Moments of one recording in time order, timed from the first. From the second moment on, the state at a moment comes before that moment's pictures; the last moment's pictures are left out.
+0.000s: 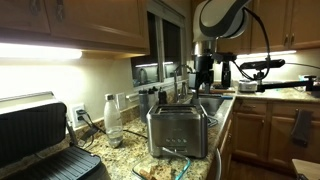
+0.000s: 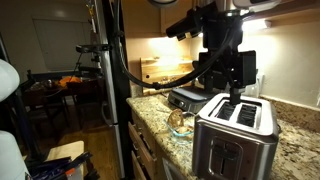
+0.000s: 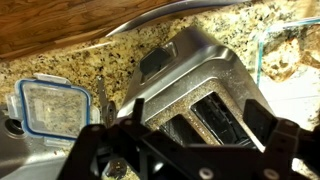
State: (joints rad) arm -0.16 -0.22 -0.16 -2.31 -0.06 2.20 -0.02
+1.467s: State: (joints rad) arm -0.12 -0.15 -0.08 -2.29 -0.06 2.20 -0.03
